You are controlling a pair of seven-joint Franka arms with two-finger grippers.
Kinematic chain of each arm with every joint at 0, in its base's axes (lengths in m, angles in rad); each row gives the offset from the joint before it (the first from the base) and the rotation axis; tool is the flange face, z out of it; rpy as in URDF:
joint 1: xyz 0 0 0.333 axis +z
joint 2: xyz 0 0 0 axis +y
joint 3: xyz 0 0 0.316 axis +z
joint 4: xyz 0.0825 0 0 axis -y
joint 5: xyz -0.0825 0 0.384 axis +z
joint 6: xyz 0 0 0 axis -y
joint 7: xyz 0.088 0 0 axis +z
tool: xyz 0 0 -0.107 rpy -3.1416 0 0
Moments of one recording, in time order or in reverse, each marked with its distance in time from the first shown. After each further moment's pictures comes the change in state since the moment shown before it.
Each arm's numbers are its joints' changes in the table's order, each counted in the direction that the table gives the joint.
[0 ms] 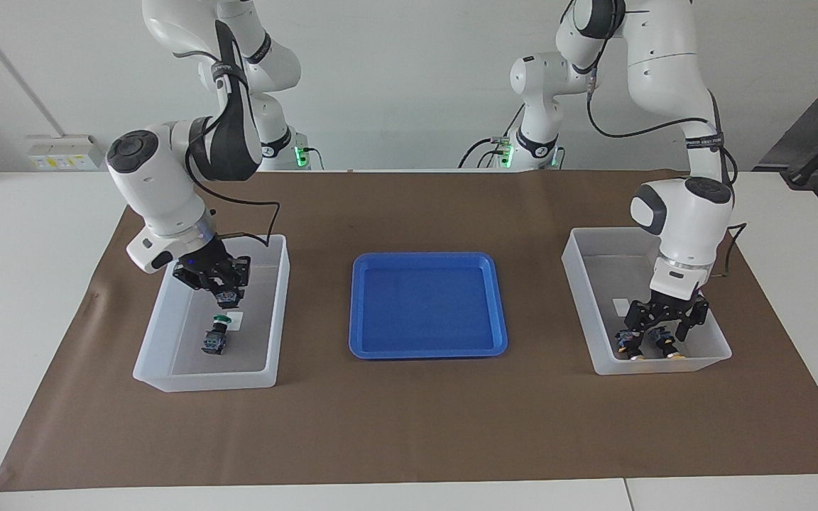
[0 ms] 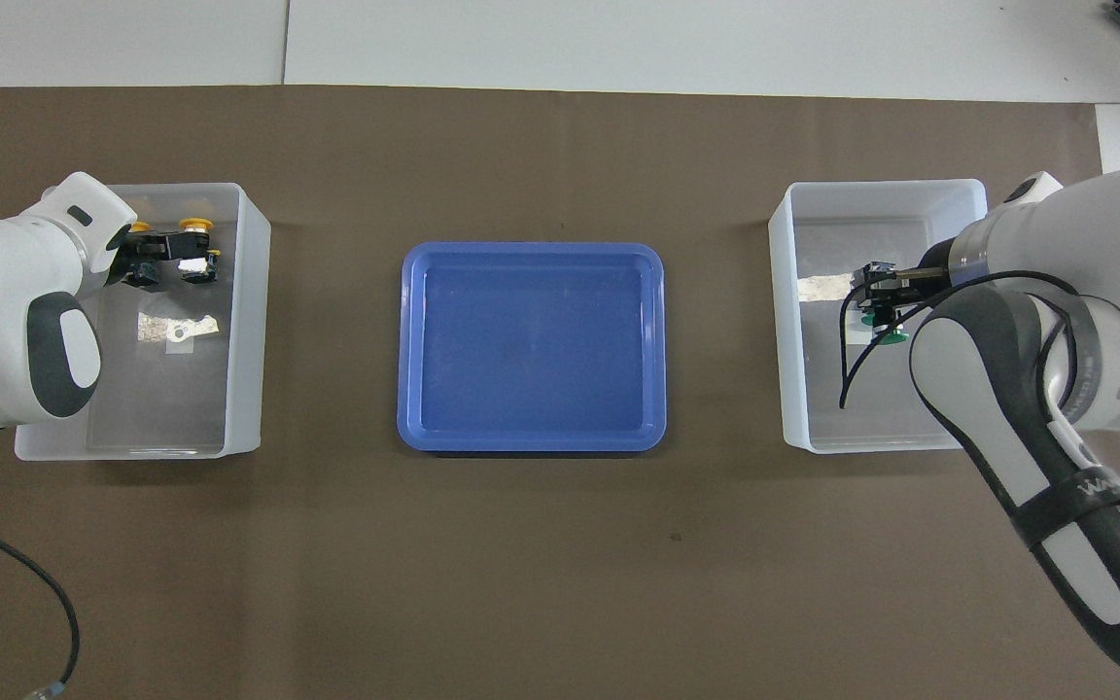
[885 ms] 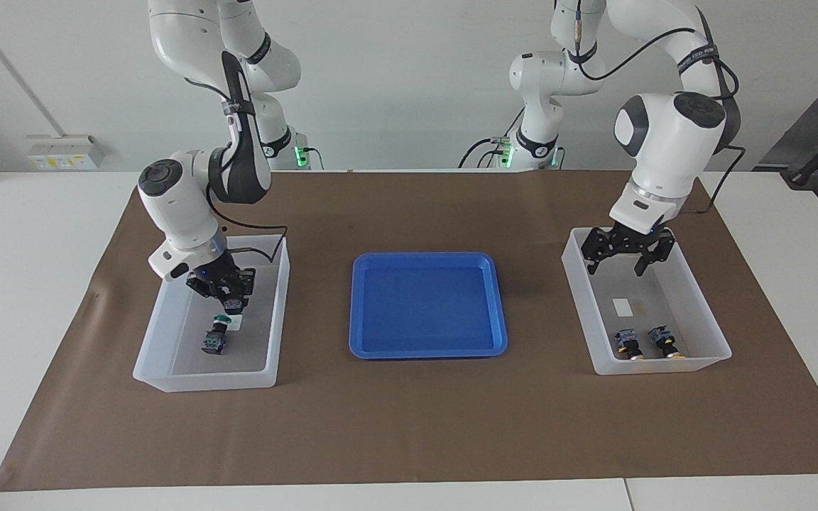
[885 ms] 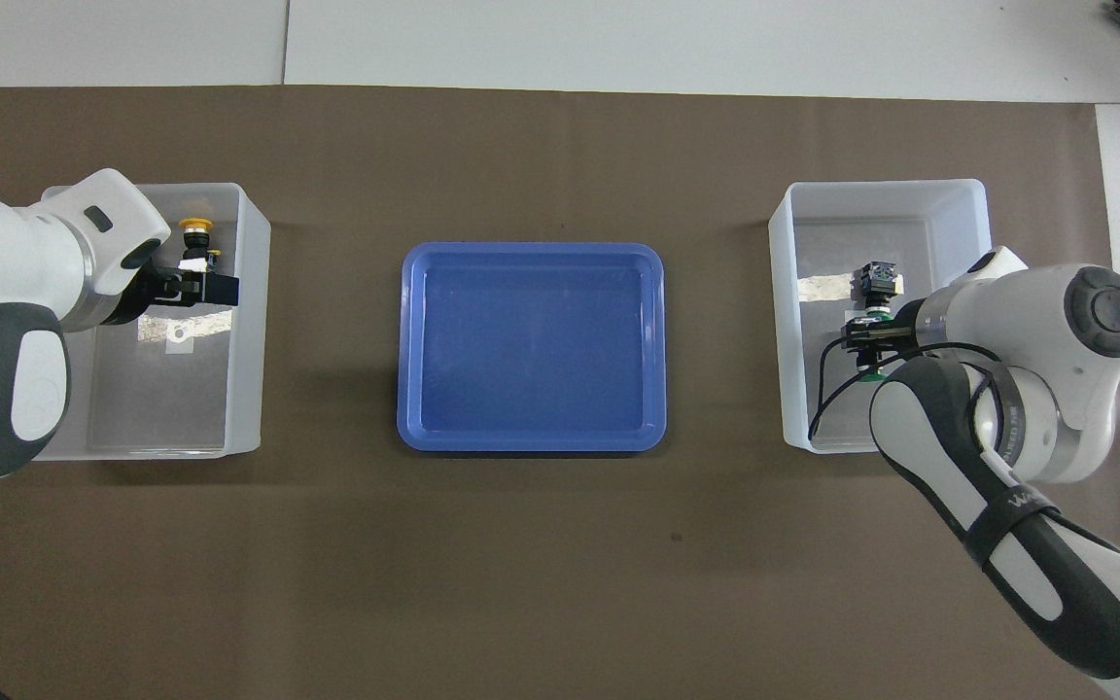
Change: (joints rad) left arm -0.176 -0.352 -0.016 0.007 0.000 -0.582 0.078; right arm -0.007 0.005 0.006 -0.199 0.001 0.229 0.009
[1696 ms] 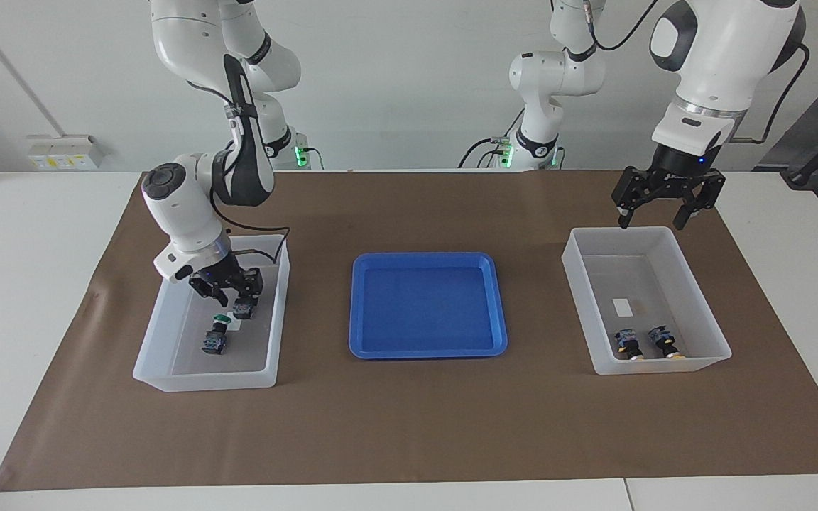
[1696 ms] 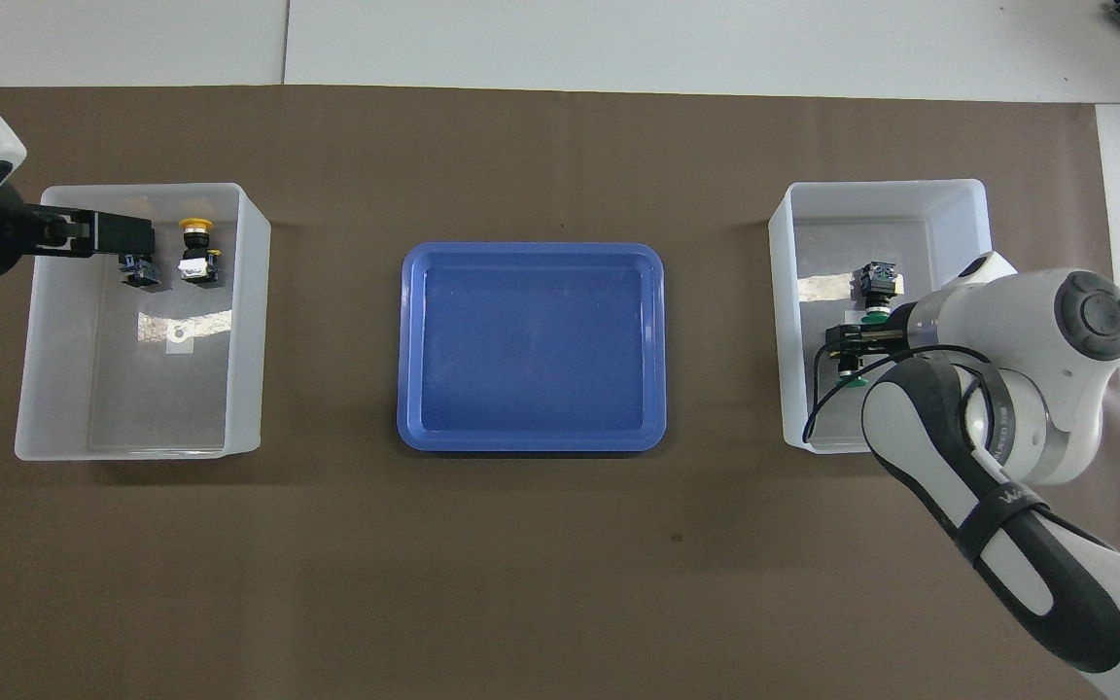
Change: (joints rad) left arm 0.020 0.018 0.023 0.364 0.000 -0.333 0.000; right arm 0.006 0.007 0.004 0.000 0.028 0.017 0.000
